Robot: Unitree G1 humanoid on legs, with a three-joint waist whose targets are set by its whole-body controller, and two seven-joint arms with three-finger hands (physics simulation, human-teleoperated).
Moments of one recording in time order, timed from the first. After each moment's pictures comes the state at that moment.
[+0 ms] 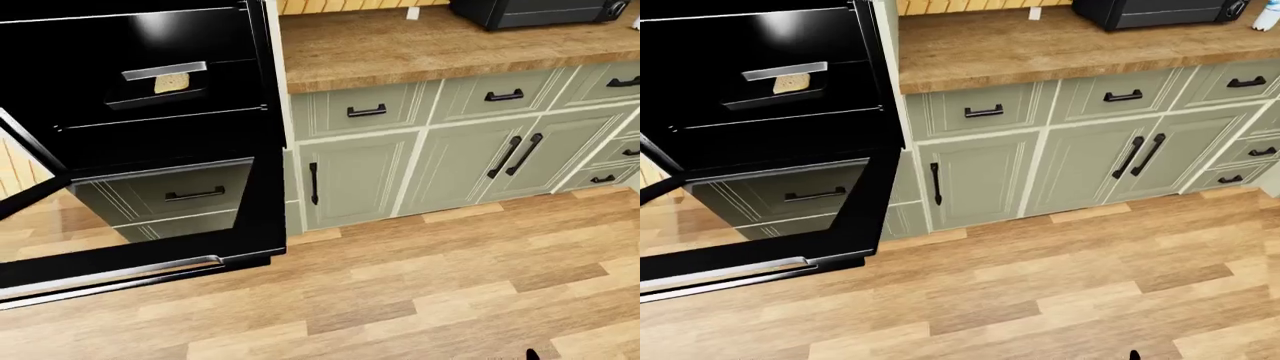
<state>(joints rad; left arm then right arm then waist) 0.01 0.42 0.46 1.41 0.20 -0.55 0.14 0.05 -0.36 -0.44 1.40 -0.02 -0.60 0.08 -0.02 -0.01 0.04</state>
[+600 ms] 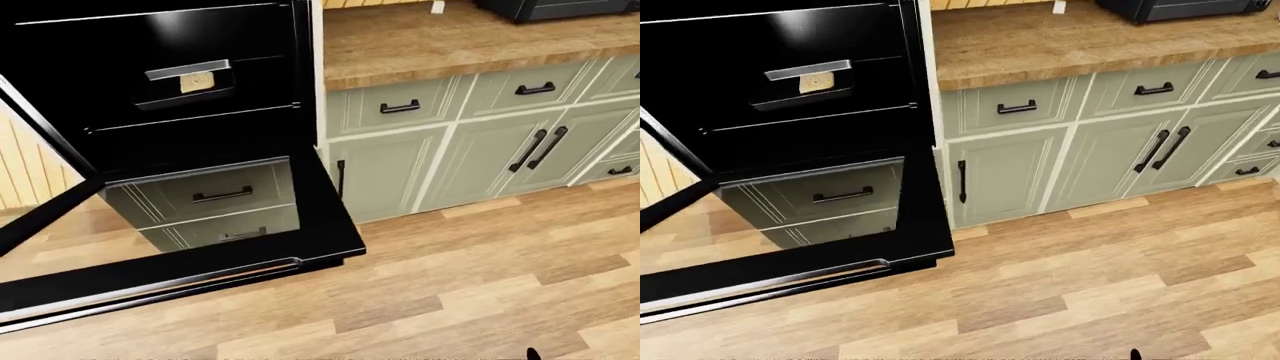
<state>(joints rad) 0.01 0.43 0.47 1.41 0.20 -0.56 0.14 0.05 -0.37 -0.44 1.40 -0.02 -0.60 0.08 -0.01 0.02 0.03</state>
